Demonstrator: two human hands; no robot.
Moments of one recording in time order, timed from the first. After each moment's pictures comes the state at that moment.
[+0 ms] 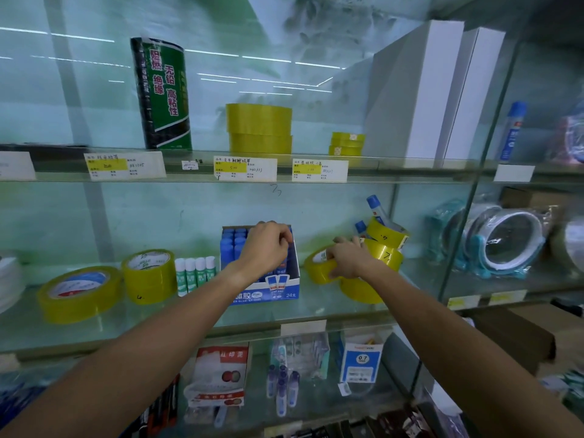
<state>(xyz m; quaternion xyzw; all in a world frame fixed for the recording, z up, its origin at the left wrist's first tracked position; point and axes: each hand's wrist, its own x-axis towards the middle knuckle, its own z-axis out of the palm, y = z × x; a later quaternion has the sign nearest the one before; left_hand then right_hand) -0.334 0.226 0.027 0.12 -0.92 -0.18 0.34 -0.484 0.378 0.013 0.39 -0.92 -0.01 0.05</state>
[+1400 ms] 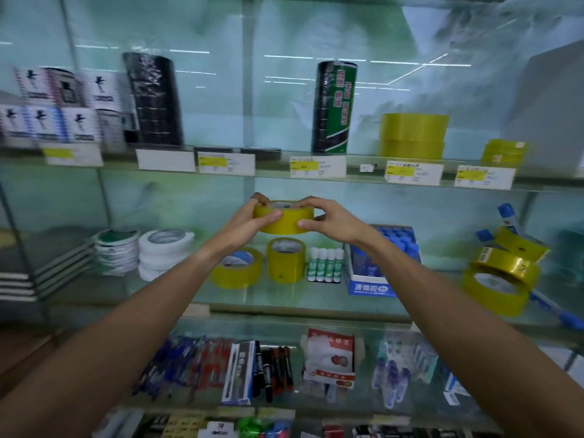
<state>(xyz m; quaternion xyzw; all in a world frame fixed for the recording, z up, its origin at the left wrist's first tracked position) -0.090 0.042 0.058 0.14 -0.83 -0.41 0.34 -0.255 0.188 0.084 0.63 -0.65 0.42 -0.09</state>
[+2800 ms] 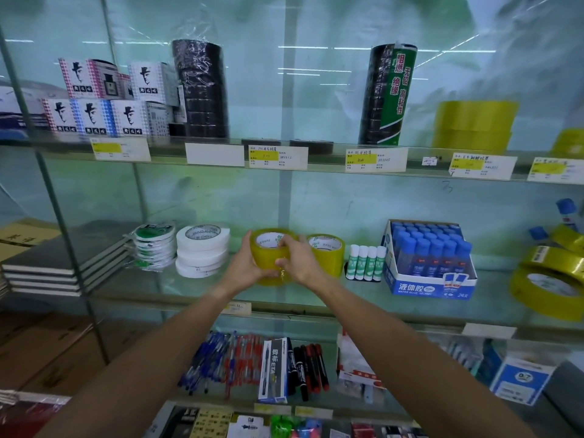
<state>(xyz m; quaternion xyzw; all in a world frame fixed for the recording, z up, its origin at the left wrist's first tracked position) -0.040 -0.023 -0.046 0.27 -0.81 -0.42 0.32 -0.161 0.063 -0.026 0.52 -0.79 0.32 -0.03</state>
